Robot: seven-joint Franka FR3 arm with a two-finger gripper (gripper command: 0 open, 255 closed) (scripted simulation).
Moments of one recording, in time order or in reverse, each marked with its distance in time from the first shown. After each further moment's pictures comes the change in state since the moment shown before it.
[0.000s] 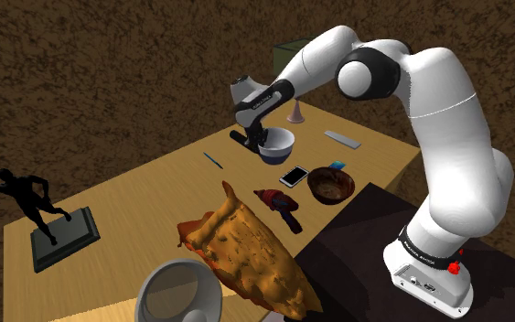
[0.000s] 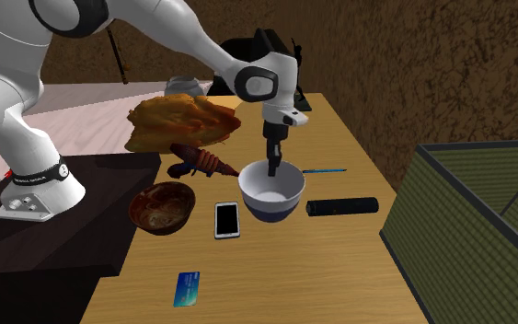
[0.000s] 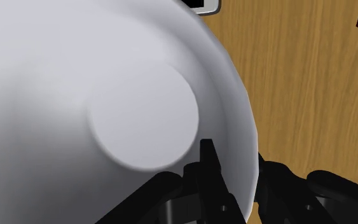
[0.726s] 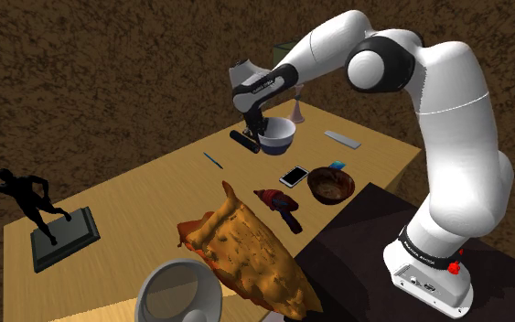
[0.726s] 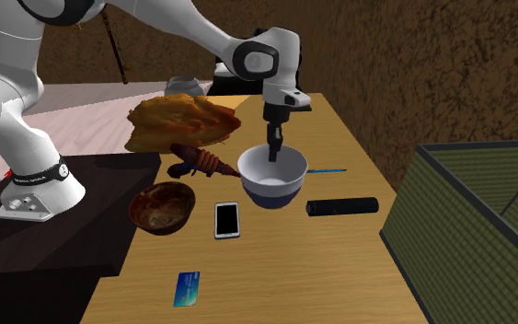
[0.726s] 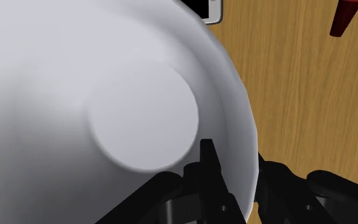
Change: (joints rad) arm -0.003 -0.082 0.006 0.017 0.012 -0.098 -0.023
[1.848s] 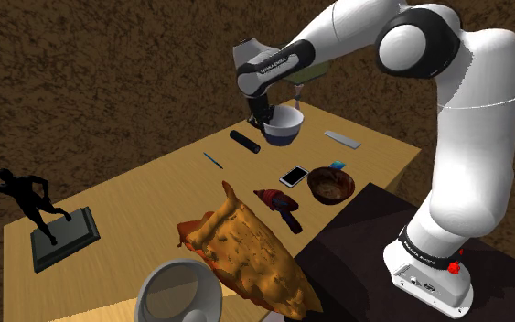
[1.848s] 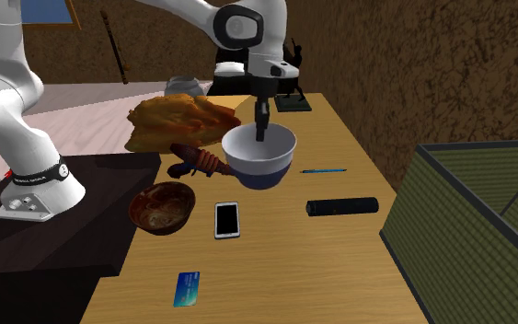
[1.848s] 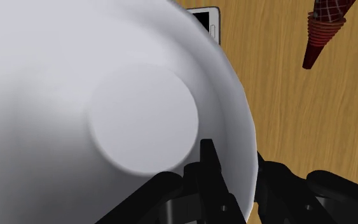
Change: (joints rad) arm 0.002 -0.201 0.009 -0.127 0.010 -0.074 -0.007
